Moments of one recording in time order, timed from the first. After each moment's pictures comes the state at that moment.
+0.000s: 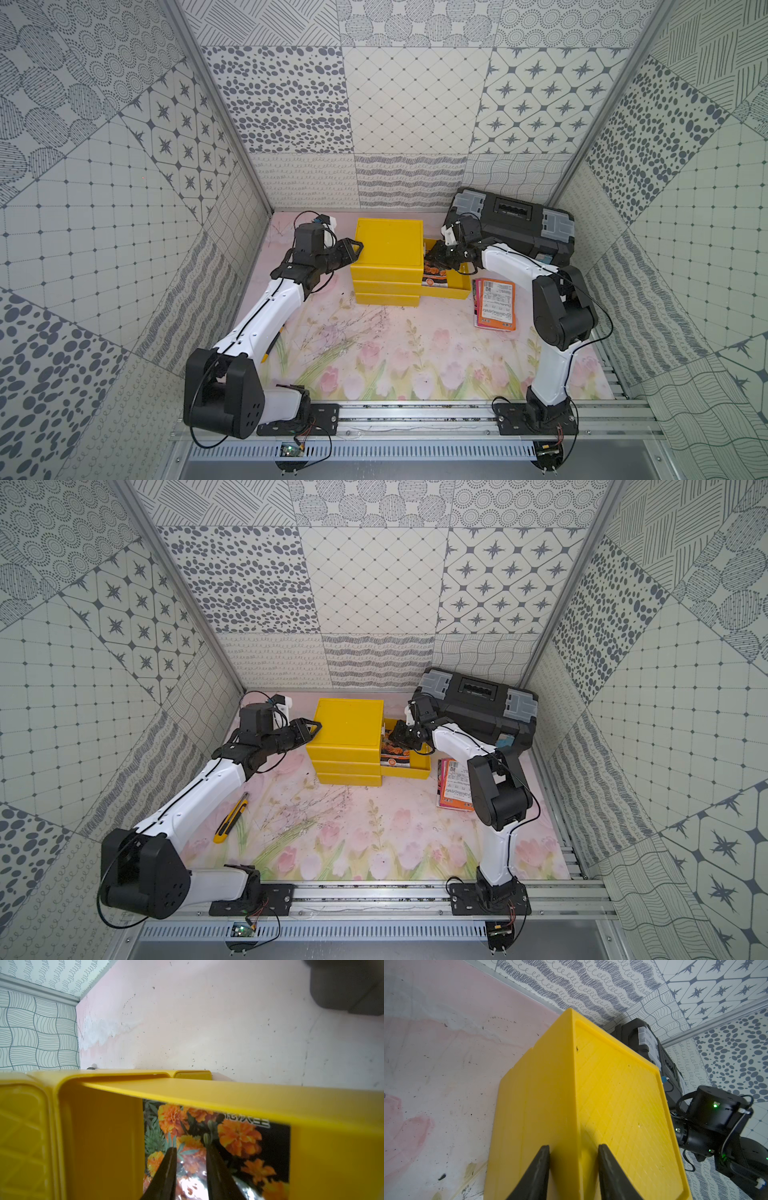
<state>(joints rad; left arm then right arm) -0.15 1.36 1.04 -0.26 0.37 -0.58 0.41 1.92 1.41 -0.37 -0.35 0.66</state>
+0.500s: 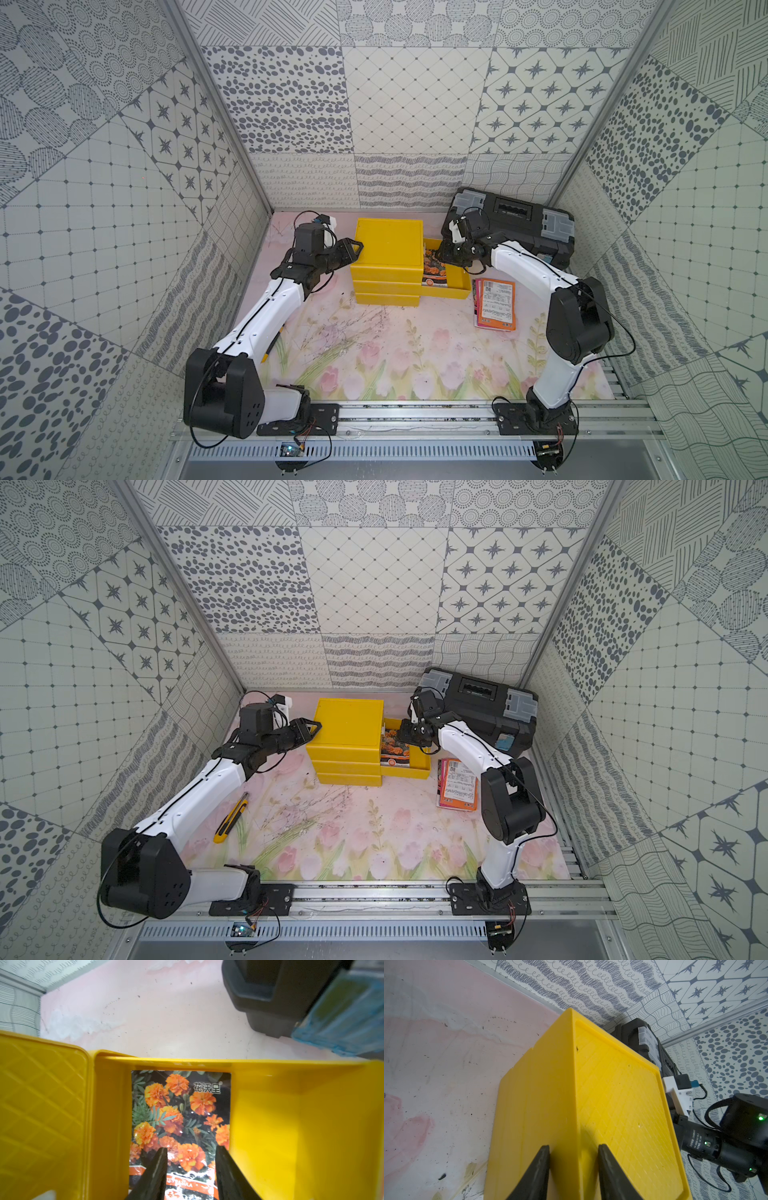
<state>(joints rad) -0.15 1.36 1.05 -0.26 0.37 -0.58 0.42 1.80 1.43 -0.57 -0.15 0.51</state>
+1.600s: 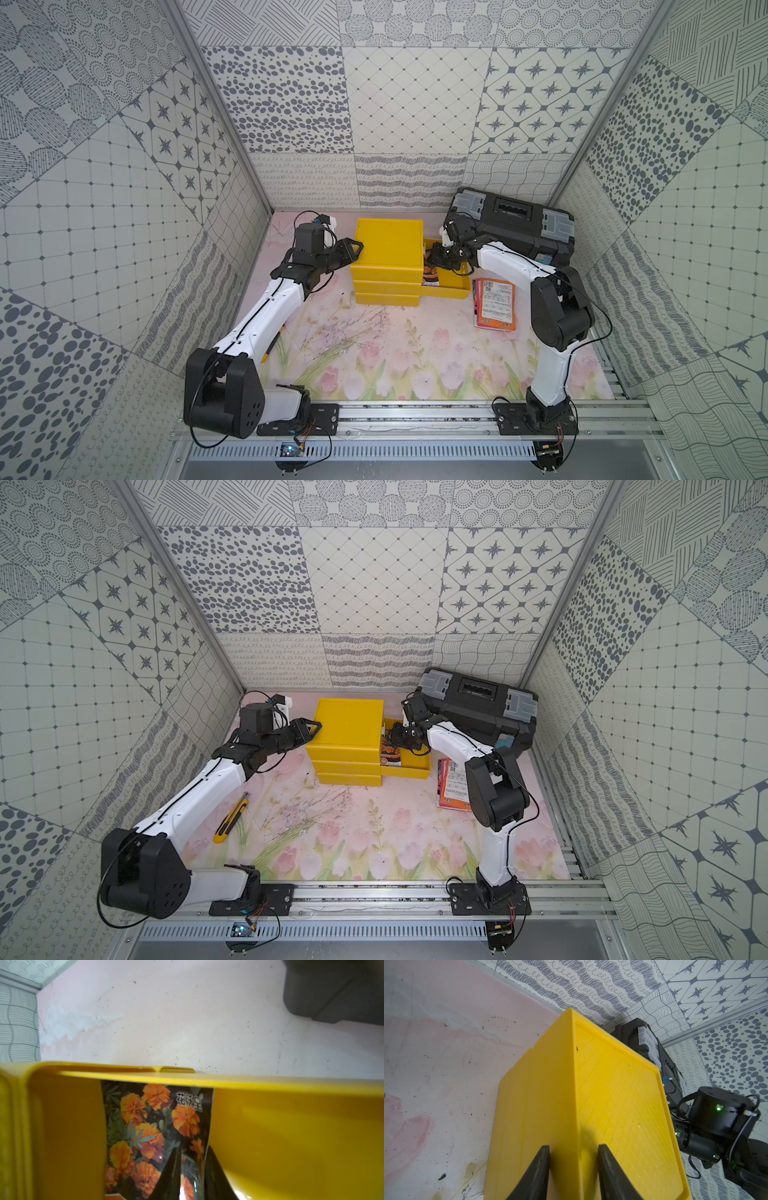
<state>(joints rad) -0.15 1.37 1.05 -0.26 0.38 -0.58 0.45 1.93 1.45 -0.45 -0.23 0.62</state>
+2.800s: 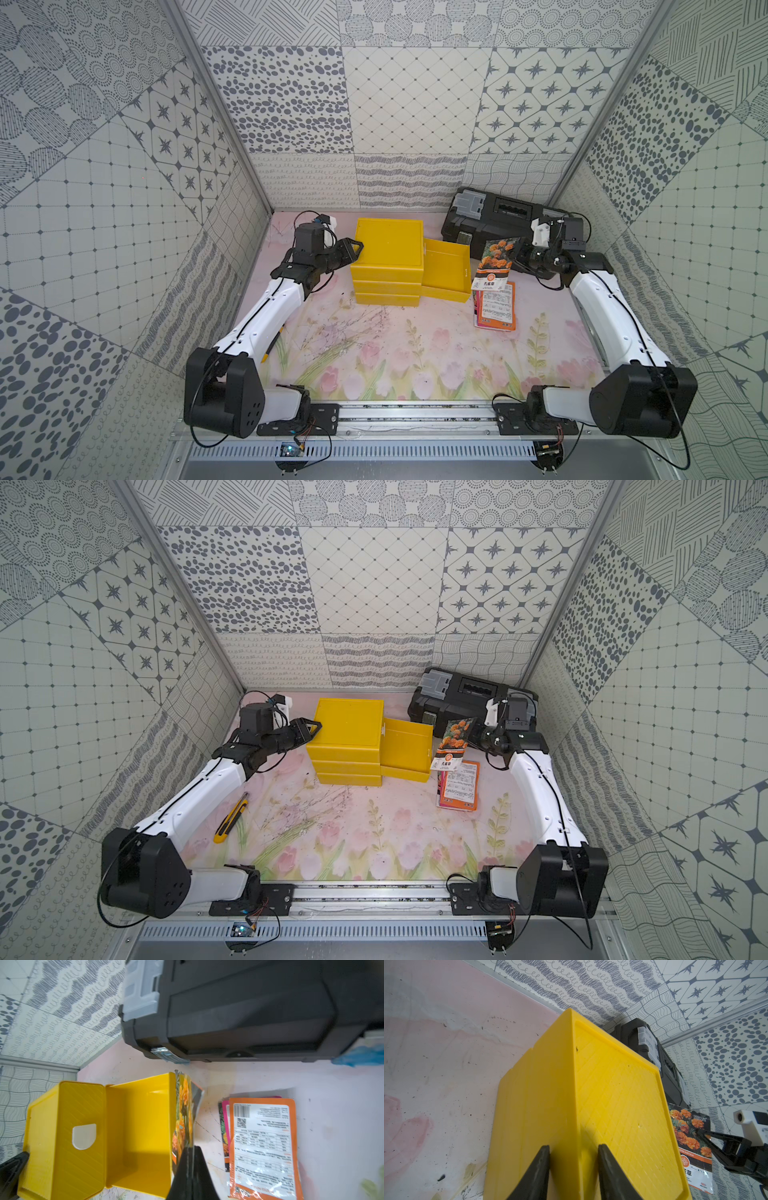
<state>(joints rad) -0.15 1.37 1.05 -0.26 0.38 -0.58 -0.06 1.30 1.18 -0.70 -0.33 0.45</state>
